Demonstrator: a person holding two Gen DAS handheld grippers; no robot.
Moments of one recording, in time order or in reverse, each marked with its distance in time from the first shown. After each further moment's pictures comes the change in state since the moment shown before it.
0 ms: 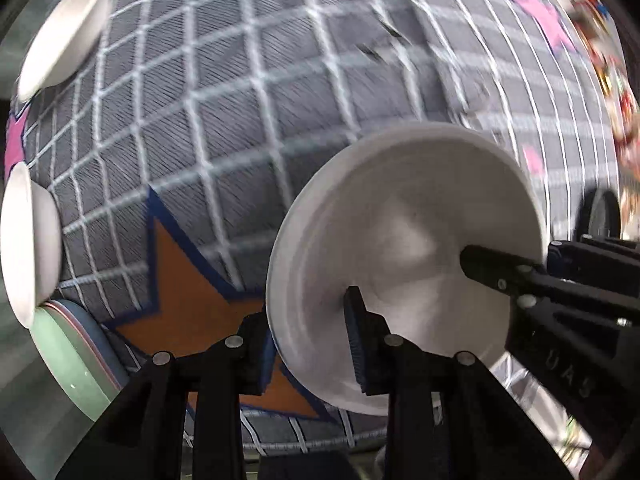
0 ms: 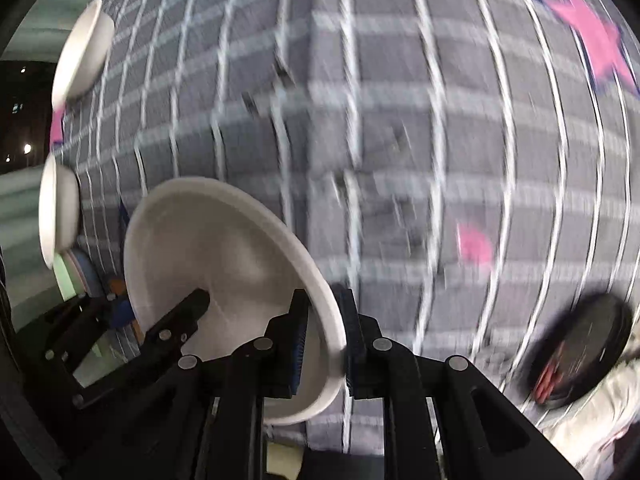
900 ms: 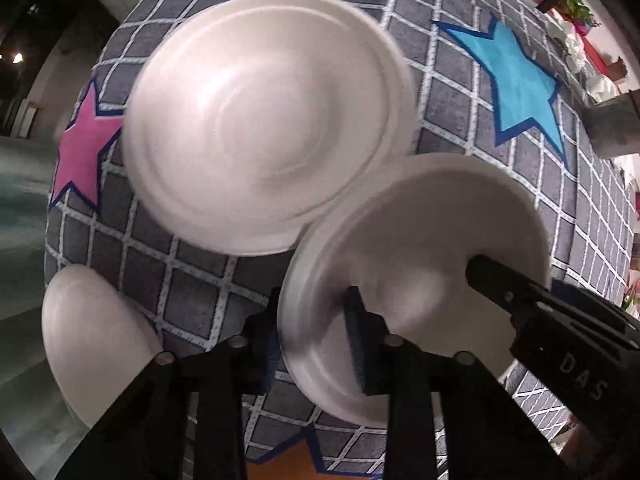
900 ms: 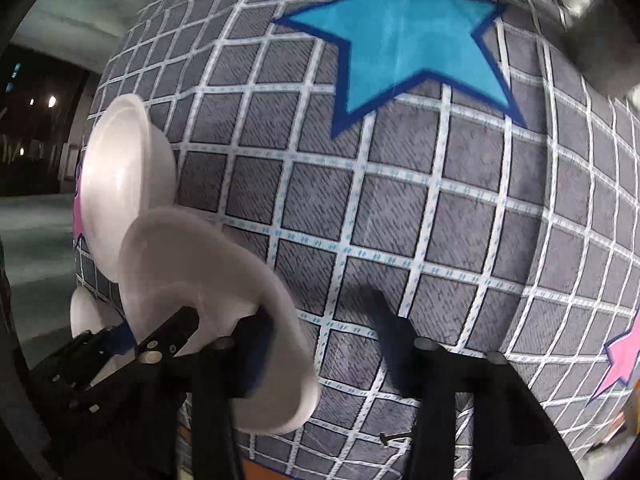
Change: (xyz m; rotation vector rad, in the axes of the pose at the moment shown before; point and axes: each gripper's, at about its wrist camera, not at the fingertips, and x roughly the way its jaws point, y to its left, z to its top) left arm -0.052 0.182 0.083 -0.562 -0.152 -0.067; right arm -0.088 0.108 0.198 -0.218 -0.147 -0.009
